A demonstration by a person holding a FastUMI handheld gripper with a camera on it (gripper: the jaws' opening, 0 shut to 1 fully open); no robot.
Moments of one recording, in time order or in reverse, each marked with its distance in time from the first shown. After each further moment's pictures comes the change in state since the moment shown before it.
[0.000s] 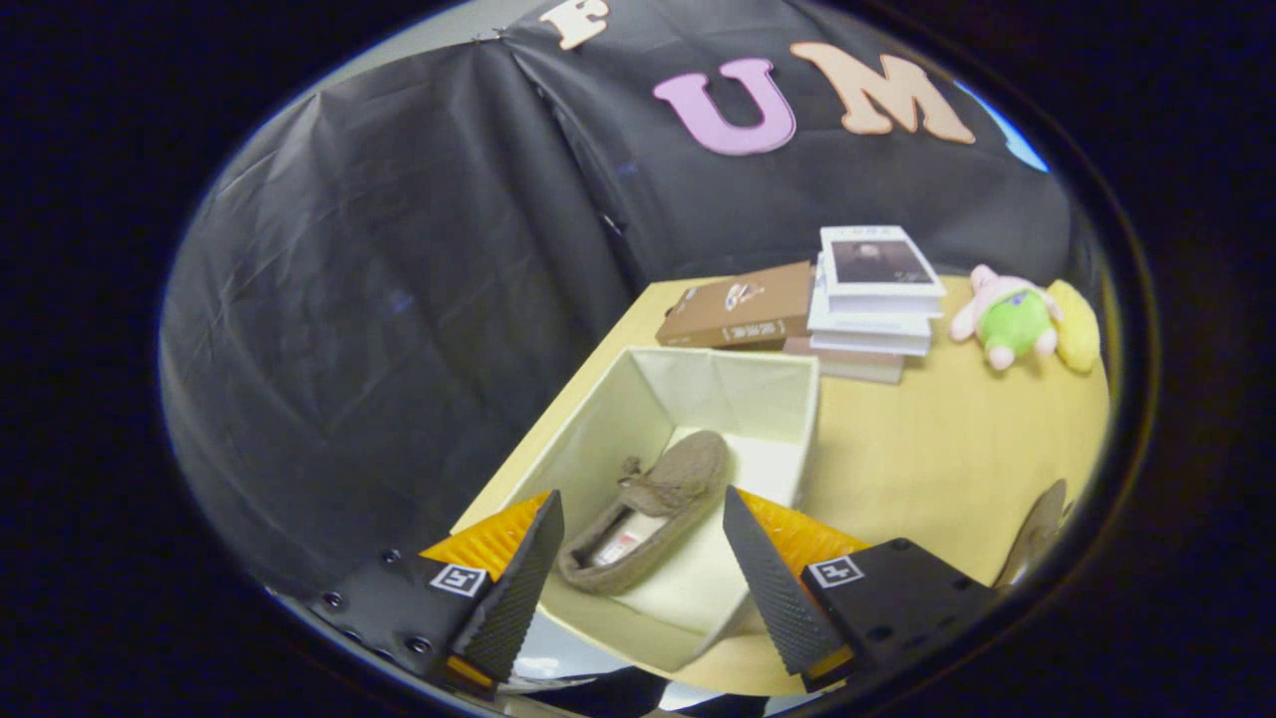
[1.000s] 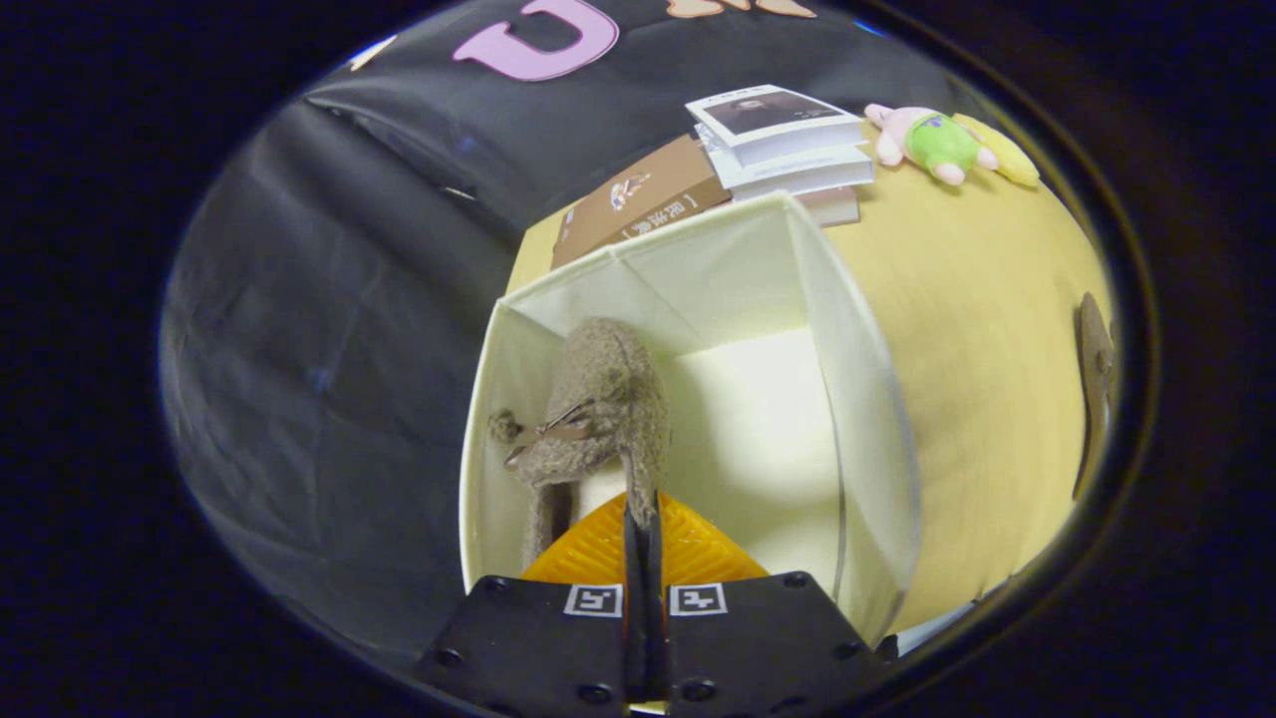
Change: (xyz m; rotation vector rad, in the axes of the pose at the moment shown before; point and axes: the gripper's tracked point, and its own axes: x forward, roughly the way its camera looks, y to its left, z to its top) arm 0.113 0.023 -0.070 0.457 0.310 -0.192
